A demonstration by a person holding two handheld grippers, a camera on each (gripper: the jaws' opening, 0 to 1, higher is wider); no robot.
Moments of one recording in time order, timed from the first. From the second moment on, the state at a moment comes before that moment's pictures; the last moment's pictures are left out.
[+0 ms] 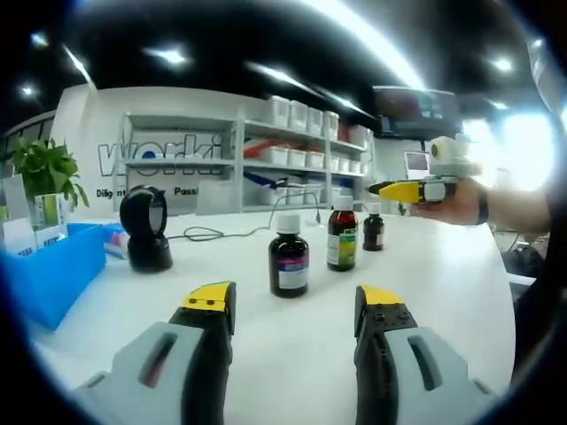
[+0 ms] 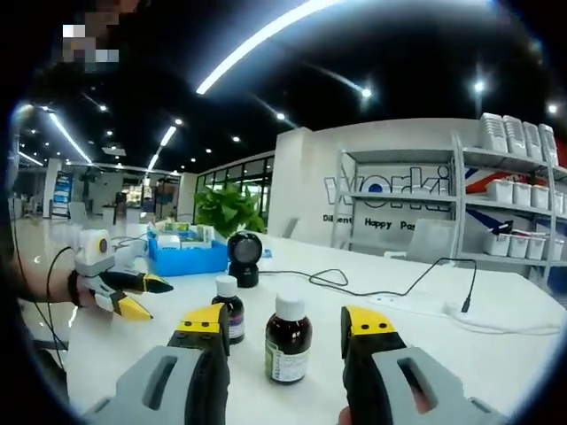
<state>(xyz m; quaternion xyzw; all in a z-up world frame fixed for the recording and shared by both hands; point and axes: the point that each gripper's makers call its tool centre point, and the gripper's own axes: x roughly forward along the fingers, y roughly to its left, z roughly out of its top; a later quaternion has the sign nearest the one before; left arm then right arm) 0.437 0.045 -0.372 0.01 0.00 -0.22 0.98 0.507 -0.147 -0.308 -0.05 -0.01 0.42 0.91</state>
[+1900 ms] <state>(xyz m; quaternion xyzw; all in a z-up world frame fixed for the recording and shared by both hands) 0.433 0.039 -0.370 0.02 0.01 -0.22 0.97 0.464 -0.227 -0.353 0.00 -0.03 0.38 0.93</state>
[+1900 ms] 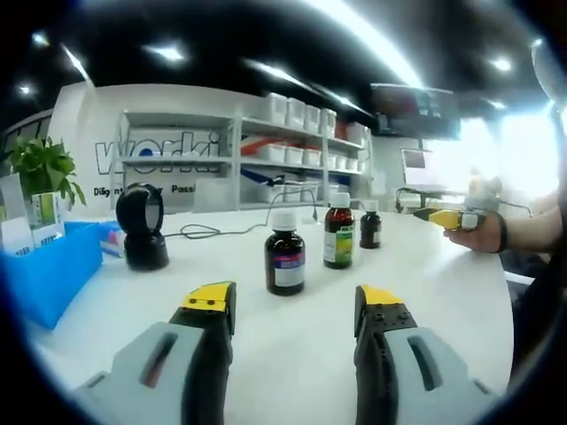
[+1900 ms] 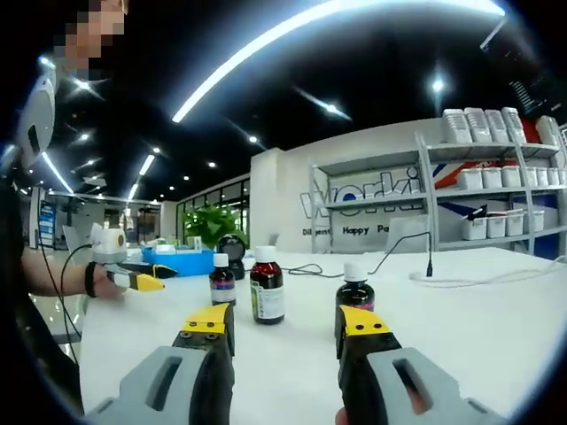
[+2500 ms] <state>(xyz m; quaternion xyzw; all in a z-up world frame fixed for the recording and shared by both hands) 0.435 0.042 -0.371 0.02 0.00 -0.22 0.97 0.453 -0.187 -0.302 -0.01 -0.01 0.38 0.93</state>
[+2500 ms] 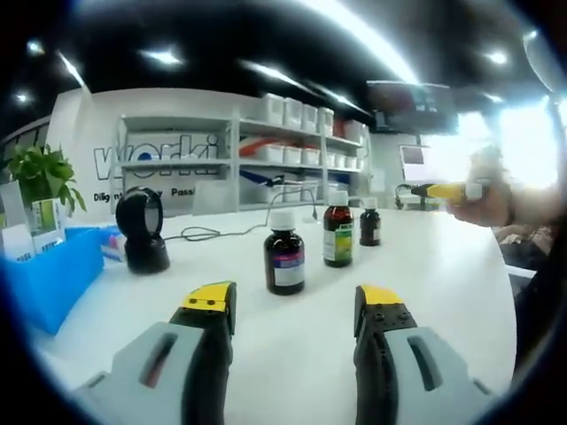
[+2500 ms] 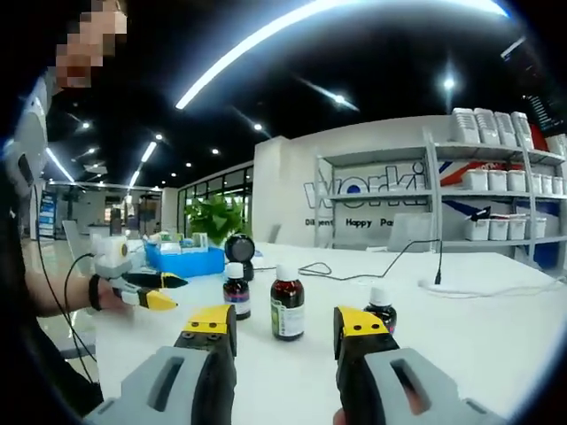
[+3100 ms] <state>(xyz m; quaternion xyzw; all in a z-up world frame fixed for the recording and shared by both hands) 0.427 0.045 -0.367 0.00 0.01 -0.25 0.97 0.464 -0.109 -0.285 0.00 0.01 0.36 0.93</state>
